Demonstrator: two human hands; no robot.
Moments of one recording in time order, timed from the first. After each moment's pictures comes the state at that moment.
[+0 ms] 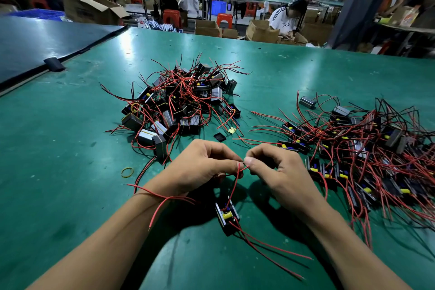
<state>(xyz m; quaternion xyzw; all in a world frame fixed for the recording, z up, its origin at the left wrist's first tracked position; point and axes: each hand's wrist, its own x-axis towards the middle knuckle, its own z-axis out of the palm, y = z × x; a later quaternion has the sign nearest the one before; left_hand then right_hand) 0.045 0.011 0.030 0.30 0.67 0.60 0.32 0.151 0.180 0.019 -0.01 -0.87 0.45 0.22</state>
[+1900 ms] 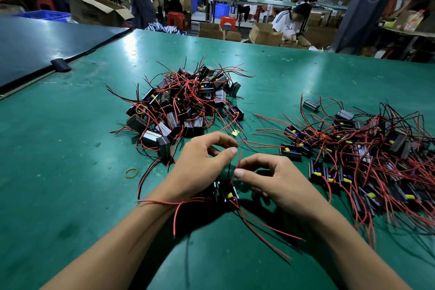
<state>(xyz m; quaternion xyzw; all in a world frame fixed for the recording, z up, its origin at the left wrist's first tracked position) 0.049 0.014 0.030 0.30 0.77 0.56 0.07 0.152 0.168 0.027 -0.08 -0.81 0.58 0.05</state>
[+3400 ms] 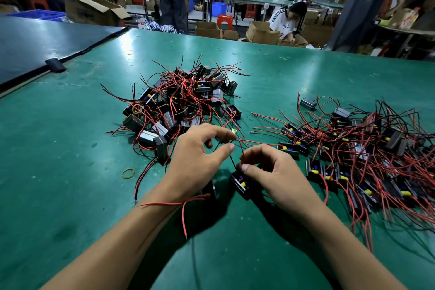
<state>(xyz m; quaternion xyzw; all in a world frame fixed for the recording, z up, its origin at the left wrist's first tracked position) 0.055 0.011 0.040 0.33 0.77 0.54 -0.05 0.151 0.163 0.029 -0.13 -0.81 0.56 0.13</state>
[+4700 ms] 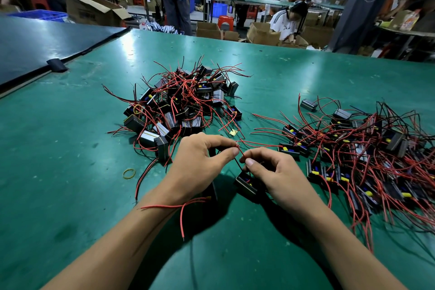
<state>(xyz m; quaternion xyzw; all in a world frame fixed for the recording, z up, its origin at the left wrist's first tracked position) 0.059 0.010 0.045 0.32 0.79 0.53 -0.01 0.149 0.168 0.024 -0.12 -0.80 0.57 0.12</state>
